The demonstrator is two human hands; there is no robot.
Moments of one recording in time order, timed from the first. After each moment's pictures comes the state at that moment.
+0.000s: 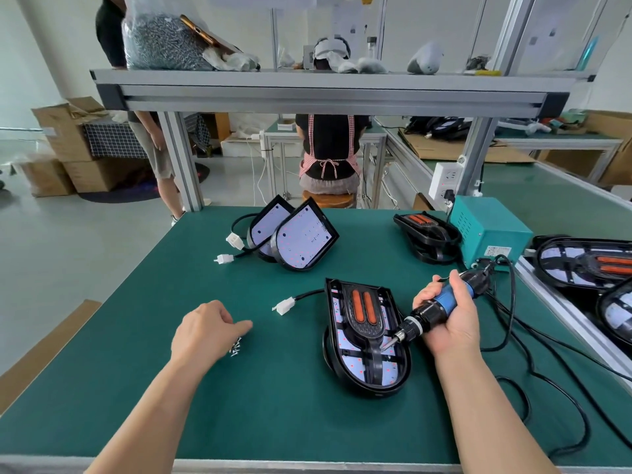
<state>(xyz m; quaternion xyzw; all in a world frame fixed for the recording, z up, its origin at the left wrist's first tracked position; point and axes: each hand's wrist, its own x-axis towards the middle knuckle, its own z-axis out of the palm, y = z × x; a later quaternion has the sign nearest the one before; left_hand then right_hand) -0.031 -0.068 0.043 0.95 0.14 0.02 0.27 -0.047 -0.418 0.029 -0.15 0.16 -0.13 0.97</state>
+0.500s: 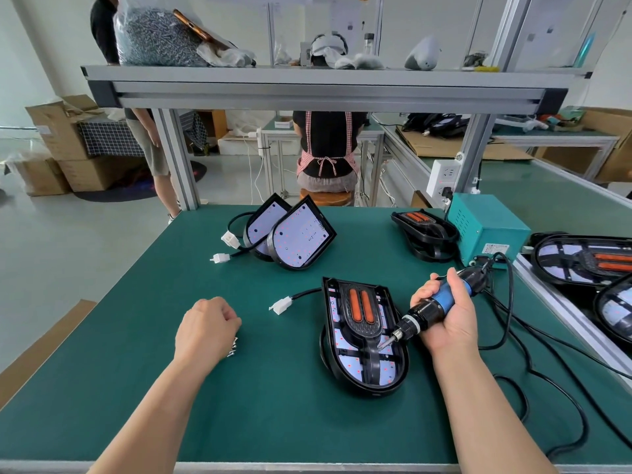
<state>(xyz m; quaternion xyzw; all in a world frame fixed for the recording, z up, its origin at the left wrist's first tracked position) -0.029 -0.075 0.039 0.95 0.11 0.05 0.28 -0.048 -0.416 0.031 -0.16 0.15 -0.14 0.97</state>
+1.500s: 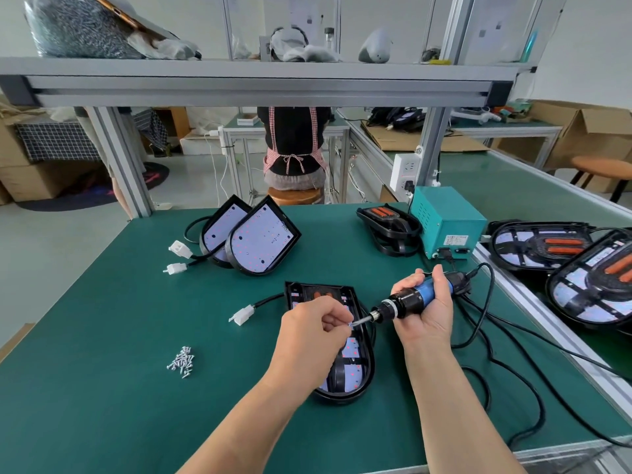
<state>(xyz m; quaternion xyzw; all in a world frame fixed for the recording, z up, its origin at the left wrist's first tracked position) -0.087 -0.236 0.079 0.83 -0.15 -0.03 0.53 -0.046 -0.433 0.031 -0.01 0.15 -0.19 0.97</state>
